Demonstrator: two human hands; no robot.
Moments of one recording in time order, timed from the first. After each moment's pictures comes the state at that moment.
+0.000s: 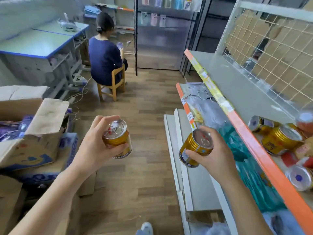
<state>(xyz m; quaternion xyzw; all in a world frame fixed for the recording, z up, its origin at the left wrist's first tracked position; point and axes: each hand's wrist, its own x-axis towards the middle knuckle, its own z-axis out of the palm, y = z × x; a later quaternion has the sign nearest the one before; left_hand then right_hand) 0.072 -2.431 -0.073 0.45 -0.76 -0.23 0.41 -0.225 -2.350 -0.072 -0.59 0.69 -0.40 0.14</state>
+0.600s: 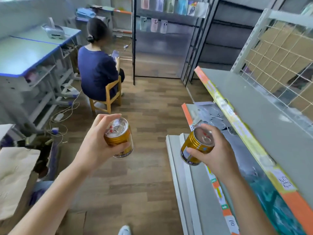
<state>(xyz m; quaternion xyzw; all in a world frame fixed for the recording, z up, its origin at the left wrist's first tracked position) 0.033 -2.761 -0.075 0.44 -0.76 -0.25 0.41 -0.262 -2.675 -0.066 -0.58 0.69 -0.40 0.13</state>
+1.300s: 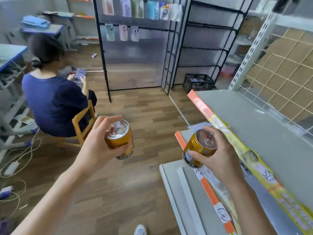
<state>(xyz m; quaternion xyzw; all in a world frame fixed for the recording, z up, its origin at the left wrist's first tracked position) -0.072 -3.127 -0.066 0.36 -0.80 -0.28 0.38 -0.341 -2.981 -0.063 -0.51 0.74 -0.43 0.08</state>
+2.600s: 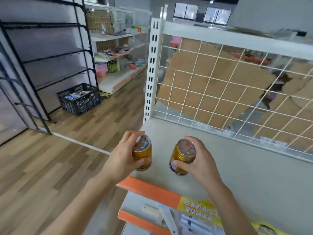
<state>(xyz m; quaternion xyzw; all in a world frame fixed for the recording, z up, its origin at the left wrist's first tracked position) -0.554 -3.410 -0.072 -0.10 -0.89 -0.41 0.16 -0.584 -3.175 -0.066 -0.13 0.91 -0.38 -0.08</state>
